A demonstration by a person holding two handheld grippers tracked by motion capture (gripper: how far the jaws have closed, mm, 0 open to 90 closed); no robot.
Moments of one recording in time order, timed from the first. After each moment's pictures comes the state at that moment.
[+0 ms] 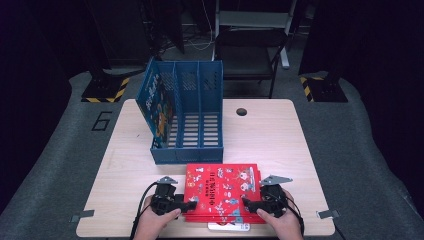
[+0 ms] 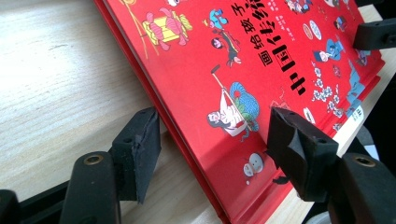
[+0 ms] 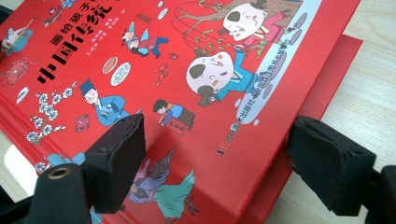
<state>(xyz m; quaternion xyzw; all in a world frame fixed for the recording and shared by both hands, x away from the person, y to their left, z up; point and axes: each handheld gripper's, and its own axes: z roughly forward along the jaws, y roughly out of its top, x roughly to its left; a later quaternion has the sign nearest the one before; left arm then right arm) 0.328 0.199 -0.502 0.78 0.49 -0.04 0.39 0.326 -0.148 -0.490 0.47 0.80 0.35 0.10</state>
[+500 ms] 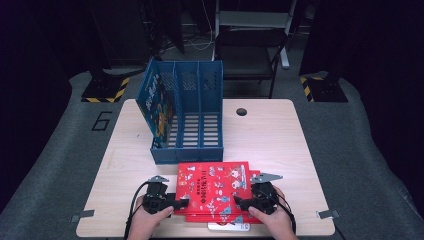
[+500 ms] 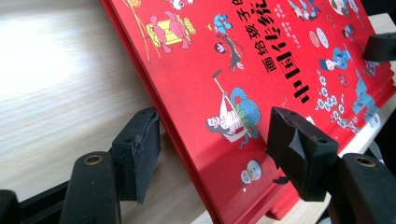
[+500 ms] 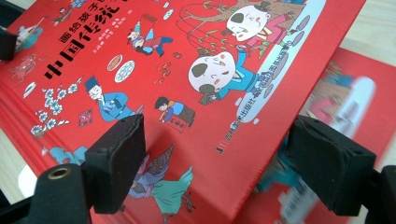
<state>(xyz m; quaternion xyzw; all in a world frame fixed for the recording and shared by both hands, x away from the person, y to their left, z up) 0.332 0.223 -0.501 0.76 0.52 -0.02 0.39 0.335 -0.125 -0.491 0.45 0.81 0.36 0.09</state>
